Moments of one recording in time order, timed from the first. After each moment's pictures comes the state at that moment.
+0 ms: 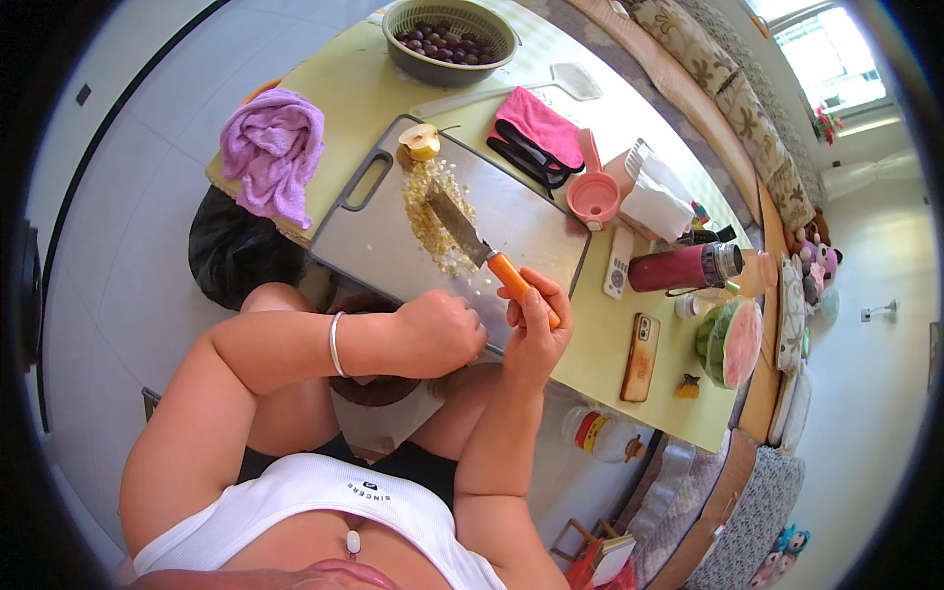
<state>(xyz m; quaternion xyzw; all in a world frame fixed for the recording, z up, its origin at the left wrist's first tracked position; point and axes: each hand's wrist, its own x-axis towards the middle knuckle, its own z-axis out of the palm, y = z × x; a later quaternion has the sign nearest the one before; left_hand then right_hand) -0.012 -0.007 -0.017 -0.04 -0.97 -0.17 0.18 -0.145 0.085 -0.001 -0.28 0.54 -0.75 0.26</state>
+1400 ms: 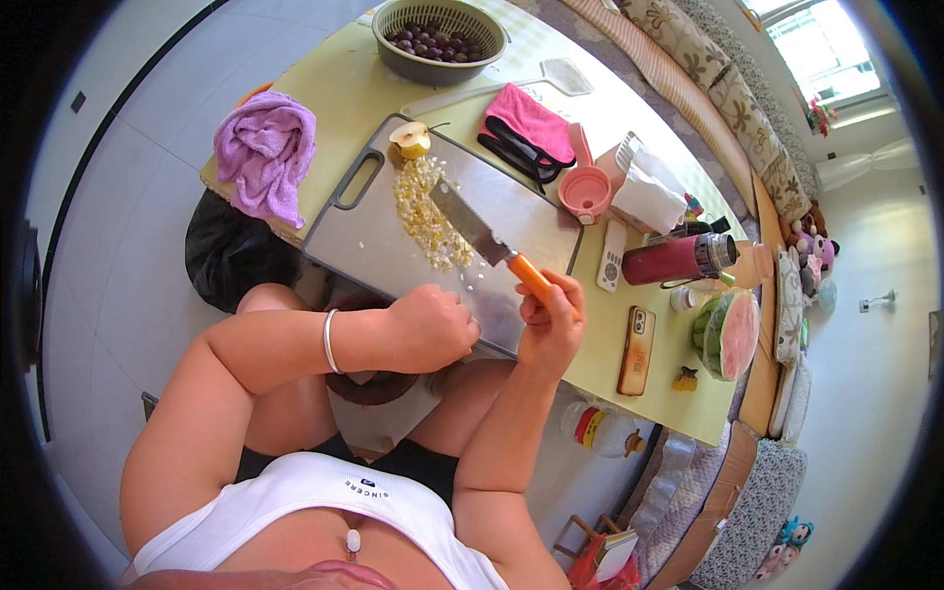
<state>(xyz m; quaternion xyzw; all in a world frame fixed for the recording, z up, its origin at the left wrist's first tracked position) -0.011 -0.006 -0.015 -0.03 -0.97 -0.15 0.18 -0.168 0.094 0.001 -0.21 0.48 -0.80 0.30</state>
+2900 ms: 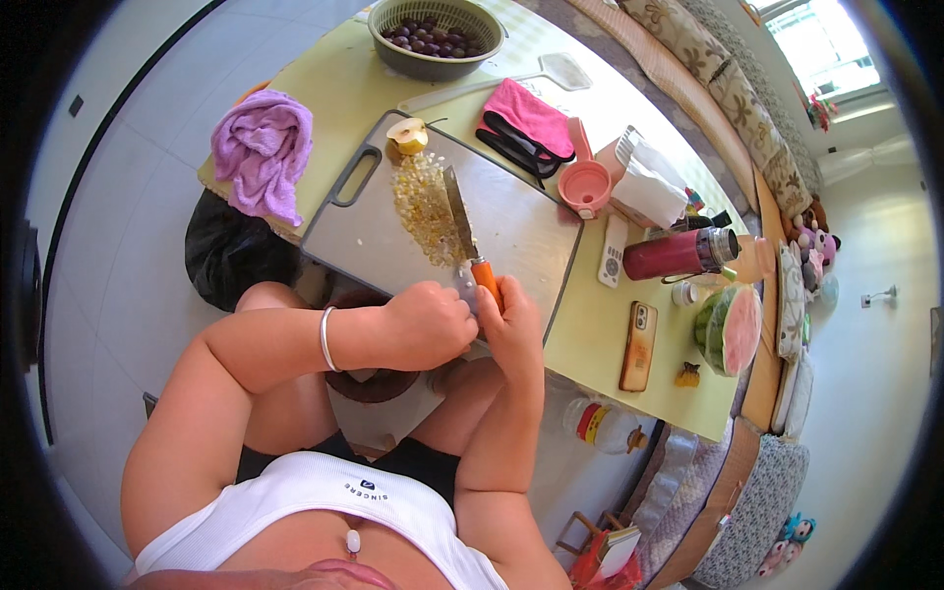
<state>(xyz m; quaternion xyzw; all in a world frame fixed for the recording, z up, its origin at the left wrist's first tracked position) -0.012 -0.006 -0.021 -0.03 -0.97 -0.15 0.21 -0.150 0.095 -0.003 -0.37 0.77 -0.43 0.29</state>
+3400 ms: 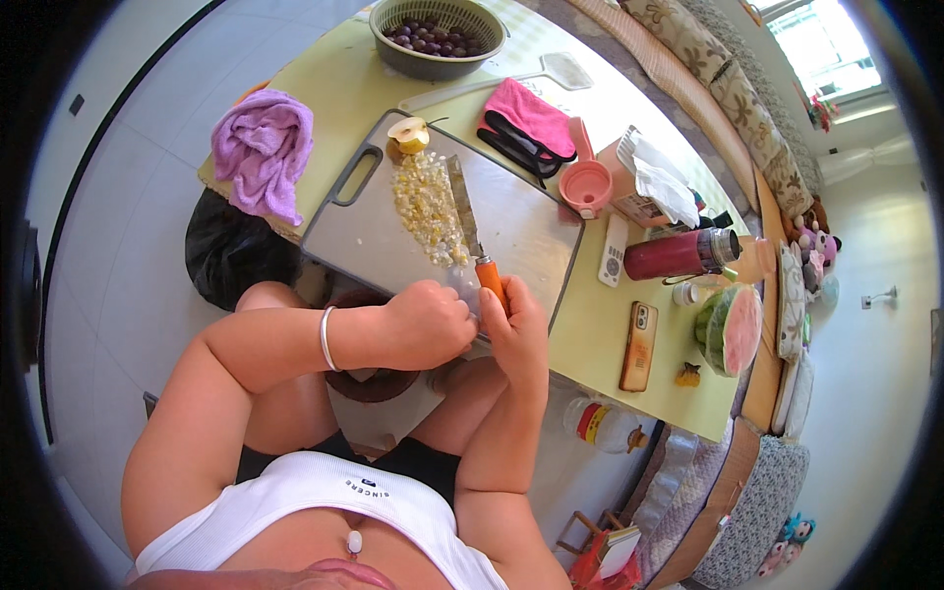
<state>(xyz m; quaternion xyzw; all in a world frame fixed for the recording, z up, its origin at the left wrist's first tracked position) -0.009 -0.007 -0.015 -0.03 -0.97 -0.15 0.21 -0.142 0.095 0.011 -0.37 0.75 -0.45 0.31</state>
